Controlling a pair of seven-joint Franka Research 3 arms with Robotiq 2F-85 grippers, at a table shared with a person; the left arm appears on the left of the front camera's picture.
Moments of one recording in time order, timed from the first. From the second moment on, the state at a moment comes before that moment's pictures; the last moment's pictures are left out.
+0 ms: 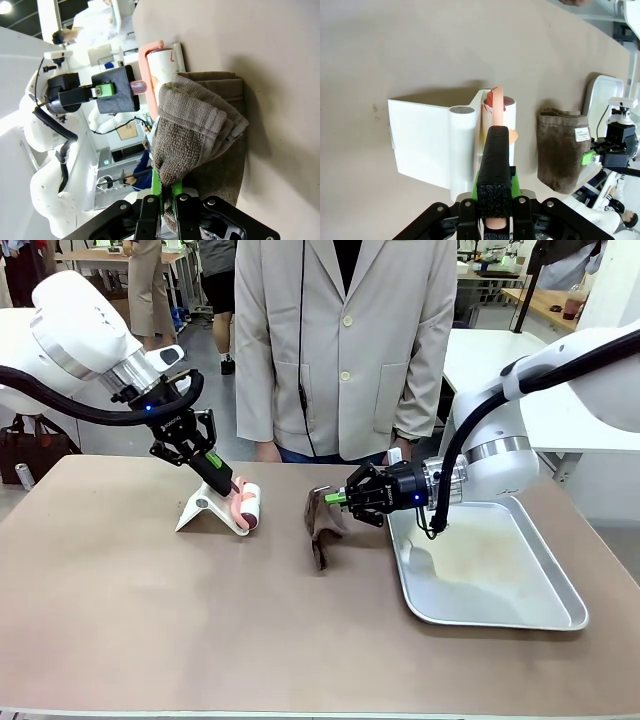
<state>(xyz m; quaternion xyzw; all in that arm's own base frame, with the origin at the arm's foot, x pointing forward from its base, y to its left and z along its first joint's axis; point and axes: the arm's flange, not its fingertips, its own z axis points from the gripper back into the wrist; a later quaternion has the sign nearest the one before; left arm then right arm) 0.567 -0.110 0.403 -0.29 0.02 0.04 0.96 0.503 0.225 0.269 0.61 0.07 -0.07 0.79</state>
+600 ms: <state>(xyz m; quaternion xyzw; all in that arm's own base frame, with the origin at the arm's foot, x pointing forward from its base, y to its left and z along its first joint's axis) 0.561 -0.082 0.380 -0.35 0.01 0.04 0.94 0.504 0.225 0.268 0.60 0.07 -0.08 0.79</state>
